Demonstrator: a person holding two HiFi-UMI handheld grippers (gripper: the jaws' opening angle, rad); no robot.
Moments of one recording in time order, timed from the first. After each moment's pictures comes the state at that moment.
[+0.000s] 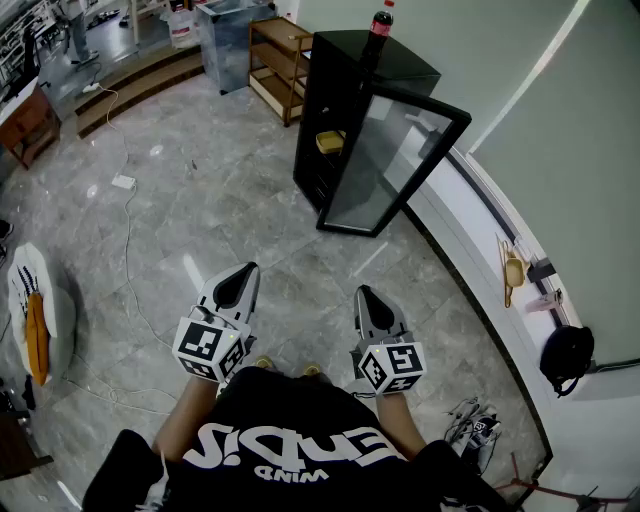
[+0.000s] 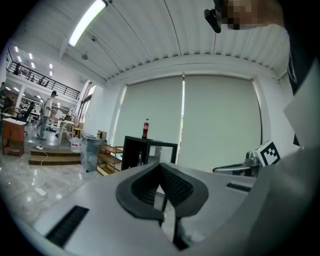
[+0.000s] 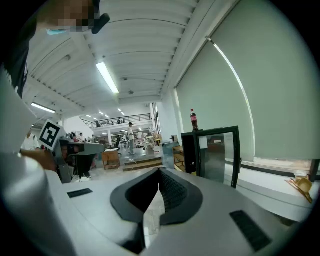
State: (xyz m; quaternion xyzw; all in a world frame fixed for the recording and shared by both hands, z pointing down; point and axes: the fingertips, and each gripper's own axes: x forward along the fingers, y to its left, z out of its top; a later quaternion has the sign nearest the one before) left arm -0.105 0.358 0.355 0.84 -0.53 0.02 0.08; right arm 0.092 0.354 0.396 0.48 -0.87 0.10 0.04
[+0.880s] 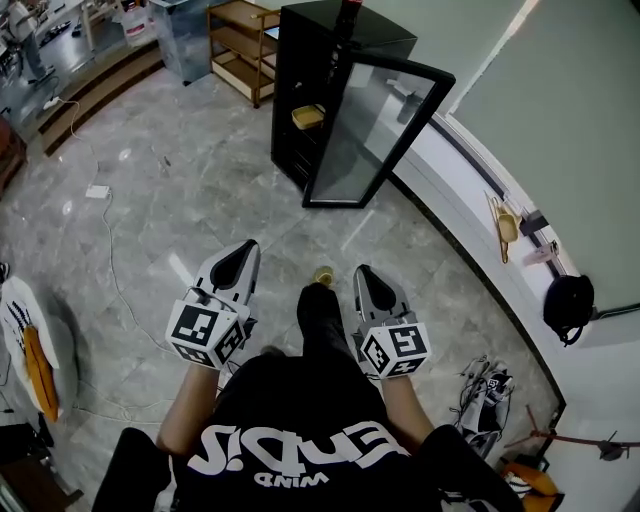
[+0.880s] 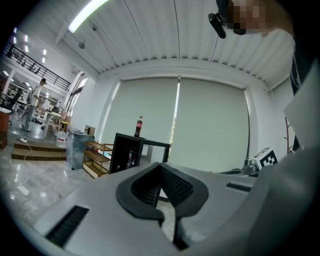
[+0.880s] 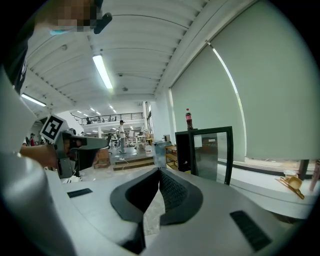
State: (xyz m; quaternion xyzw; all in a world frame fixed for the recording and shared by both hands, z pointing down) left arm -0.122 0.323 0.368 0.88 -0.47 0.00 0.09; right arm 0.065 0.346 0.418 0.53 -0.84 0.09 0.05
